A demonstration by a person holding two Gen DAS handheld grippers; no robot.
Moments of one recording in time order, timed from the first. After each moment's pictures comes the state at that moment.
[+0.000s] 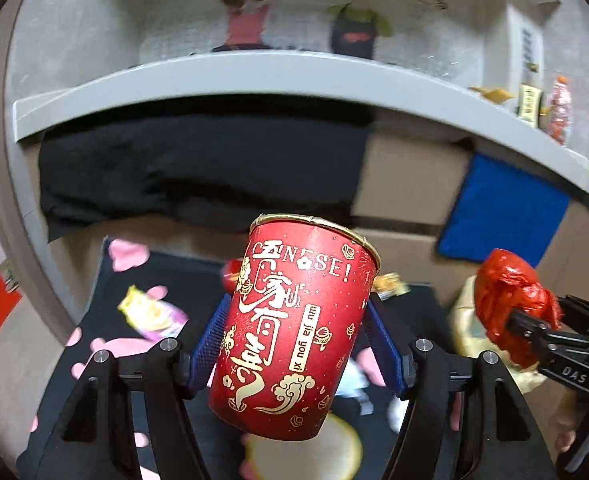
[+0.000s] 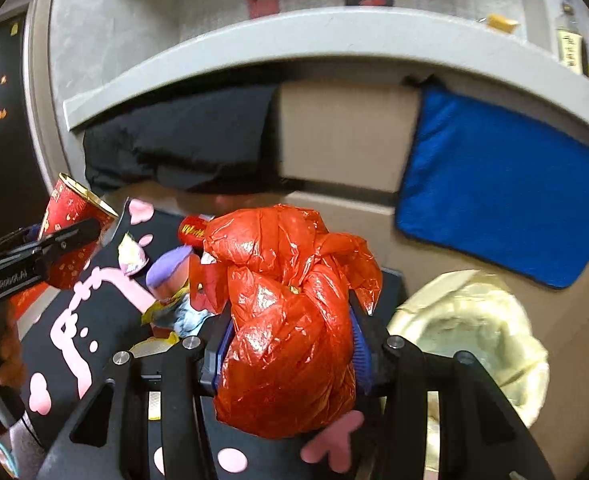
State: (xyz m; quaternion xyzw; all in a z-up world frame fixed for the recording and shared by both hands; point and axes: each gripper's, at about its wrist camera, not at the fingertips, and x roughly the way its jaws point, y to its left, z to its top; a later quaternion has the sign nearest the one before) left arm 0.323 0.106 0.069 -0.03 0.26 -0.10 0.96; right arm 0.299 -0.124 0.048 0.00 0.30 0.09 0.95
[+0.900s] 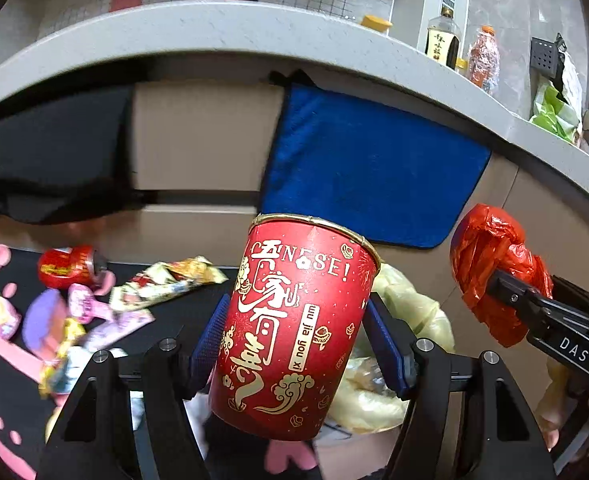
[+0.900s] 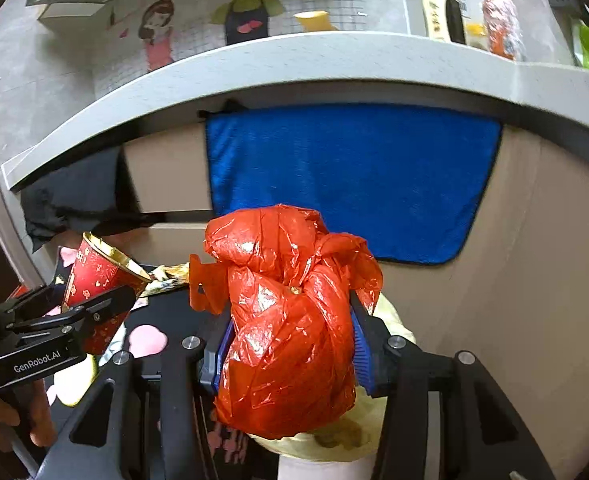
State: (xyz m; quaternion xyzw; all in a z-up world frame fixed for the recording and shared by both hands) left arm 0.337 -0.110 0.048 -0.02 0.31 -0.23 0.92; right arm 0.260 -0.297 0.057 0.06 0.28 -0.03 0.96
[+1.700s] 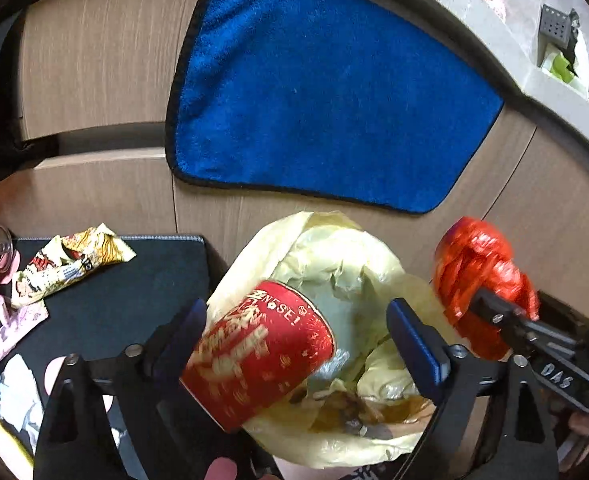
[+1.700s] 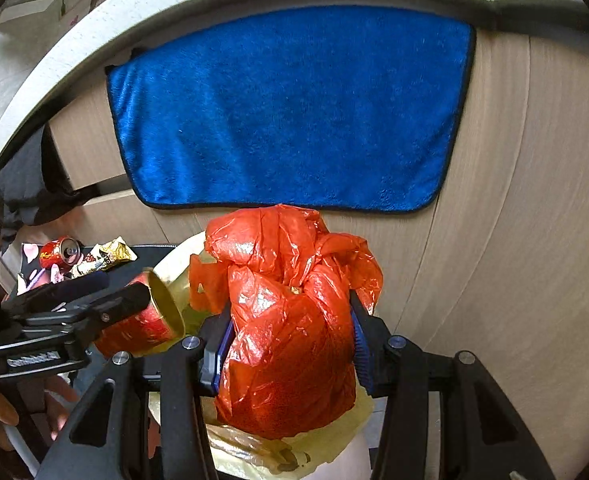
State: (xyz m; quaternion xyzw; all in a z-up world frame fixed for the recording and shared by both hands) left arm 0.403 -0.184 -0.016 -0.02 0.38 -0.28 0.88; right arm 0.304 -0.362 -0.015 0.09 0.33 -0.06 0.94
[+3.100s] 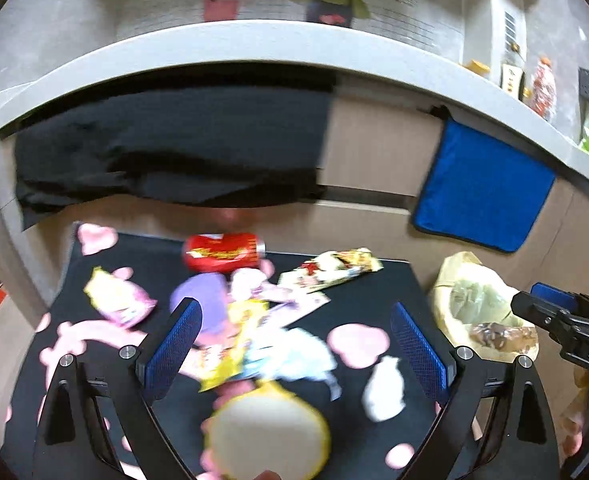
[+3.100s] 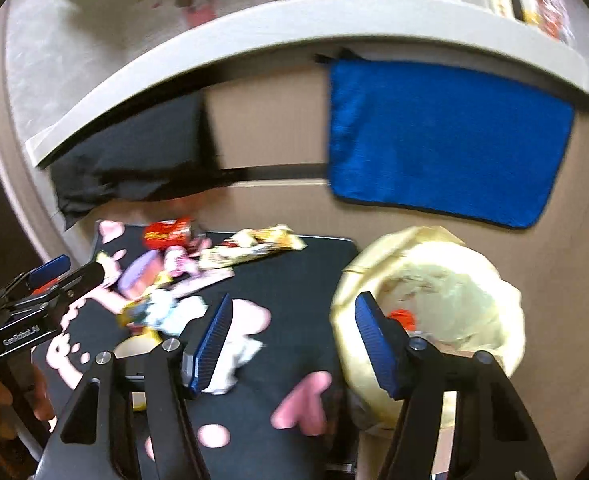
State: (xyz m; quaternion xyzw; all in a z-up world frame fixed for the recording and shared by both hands) left arm 0.315 0.085 0.041 -0.02 0.28 -0.12 0.95; right arm 0.271 -0.157 0.031 0.06 0.31 0.03 0.95
